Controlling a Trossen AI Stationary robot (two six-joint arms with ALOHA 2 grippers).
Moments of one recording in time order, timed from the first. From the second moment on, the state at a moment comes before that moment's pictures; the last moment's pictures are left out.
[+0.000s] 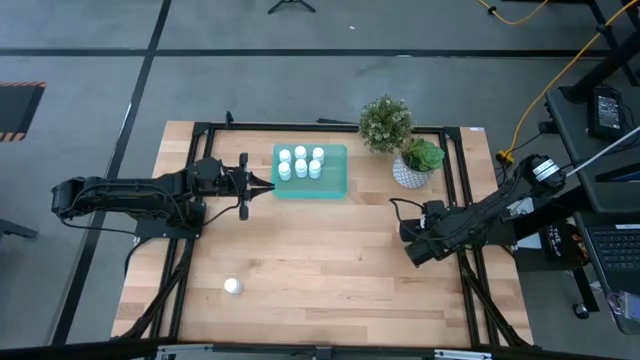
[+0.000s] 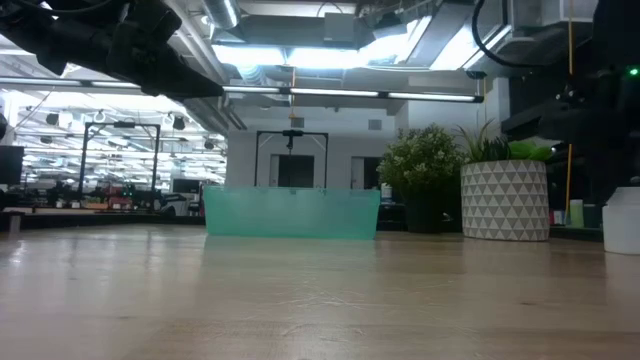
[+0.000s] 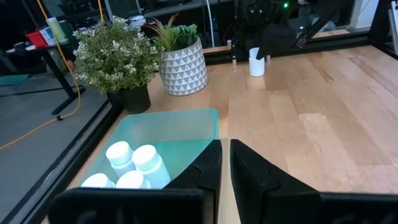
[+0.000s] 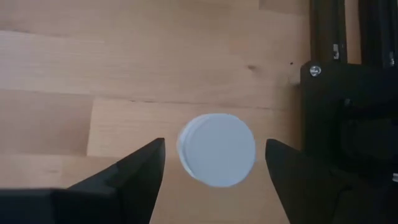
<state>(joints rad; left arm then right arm) 0.24 0.71 0.32 0.16 0.07 0.18 0.53 1.39 0.75 -1.25 0.34 2.09</state>
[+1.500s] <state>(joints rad) 0.24 0.71 0.32 0.16 0.07 0.19 0.53 1.39 0.68 -1.14 0.38 2.06</state>
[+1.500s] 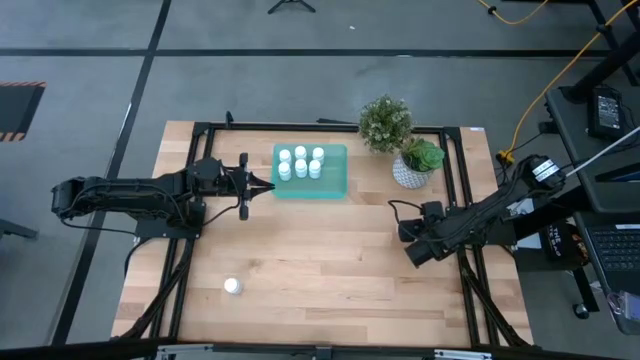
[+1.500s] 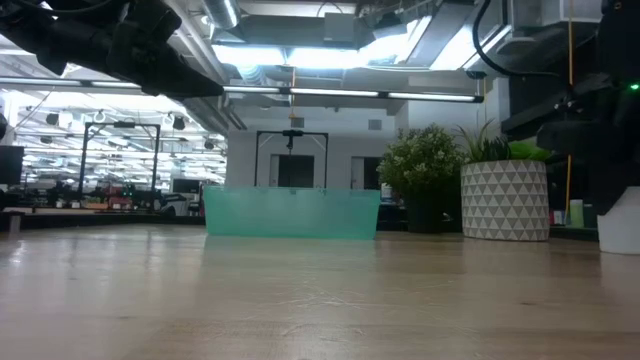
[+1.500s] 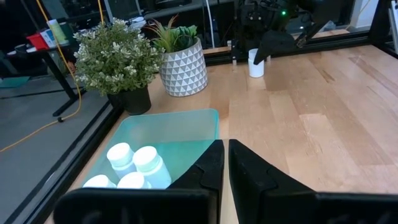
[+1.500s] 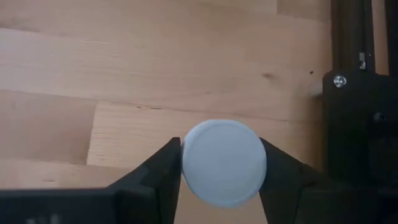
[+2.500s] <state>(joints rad) 0.24 0.70 0.32 0.16 0.07 0.19 0.49 1.27 0.81 -0.84 0.47 1.45</state>
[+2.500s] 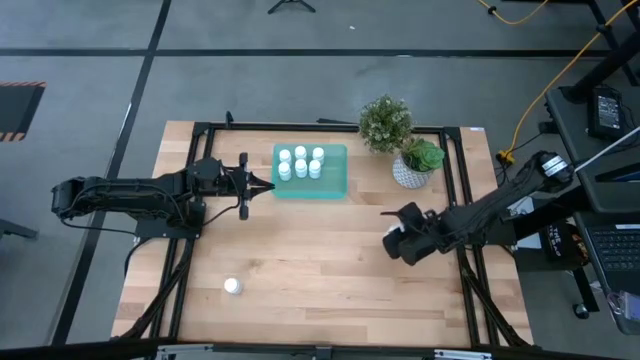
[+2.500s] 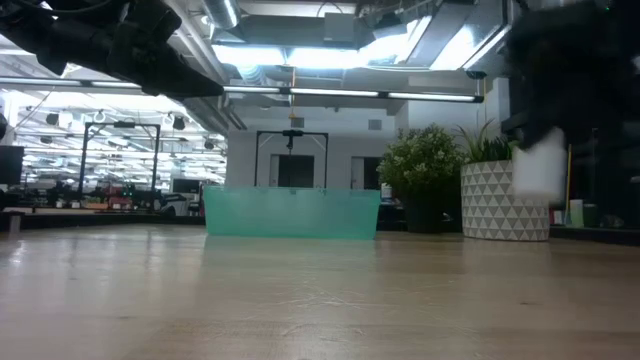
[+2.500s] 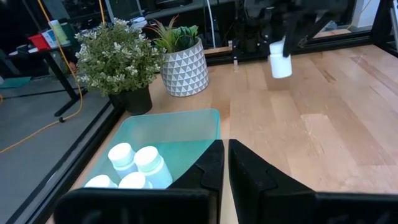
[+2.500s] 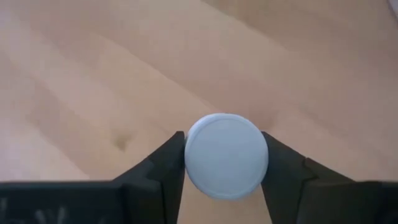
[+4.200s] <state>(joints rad) 0.24 0.70 0.32 0.16 0.01 0.20 -0.41 1.77 1.41 -0.53 -0.03 -0.15</state>
